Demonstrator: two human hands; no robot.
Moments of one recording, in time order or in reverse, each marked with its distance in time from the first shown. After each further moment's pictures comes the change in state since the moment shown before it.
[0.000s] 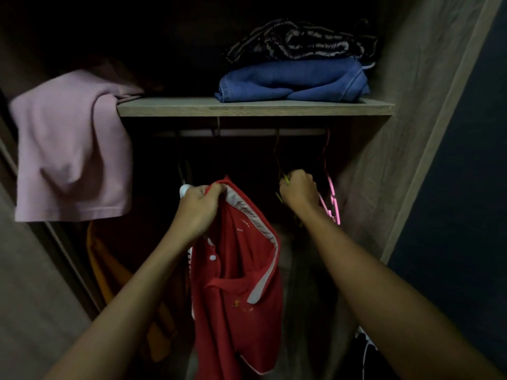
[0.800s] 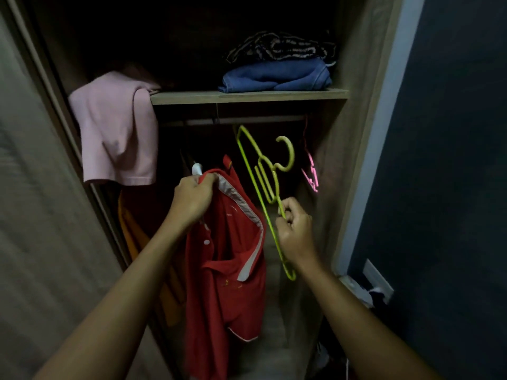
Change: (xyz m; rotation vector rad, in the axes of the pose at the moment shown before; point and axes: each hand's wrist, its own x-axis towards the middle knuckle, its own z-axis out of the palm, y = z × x) left_hand -0.098 0.015 -0.059 0.015 0.009 0.029; right_hand -0.254 0.018 -0.057 0.595 0.060 -0.286
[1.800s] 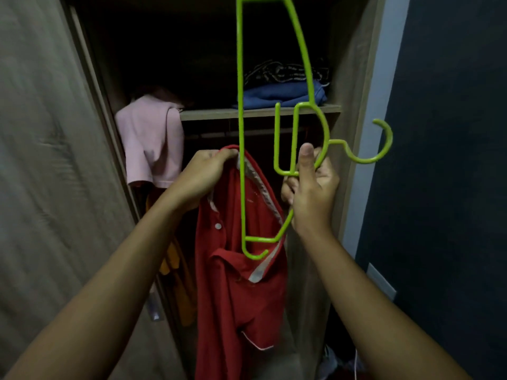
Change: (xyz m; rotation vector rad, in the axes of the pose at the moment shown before) left_hand -0.063 0.090 -0.074 -0.193 -0.290 0.176; right_hand -0.013 -0.171 -0.015 0.817 0.203 -0.080
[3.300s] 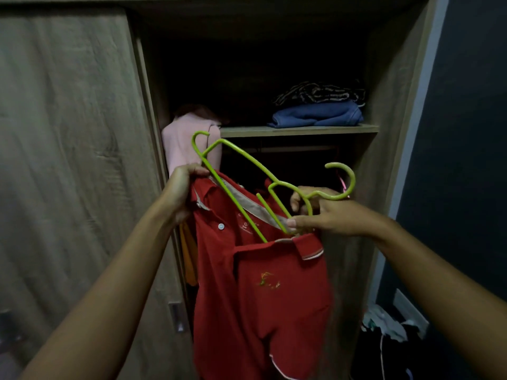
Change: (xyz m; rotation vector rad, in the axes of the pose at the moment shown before) left_hand 0.018 -0.045 -0.103 -0.514 0.126 -0.268; right_hand 0.050 0.004 -0.018 -0.964 -1.052 0.266
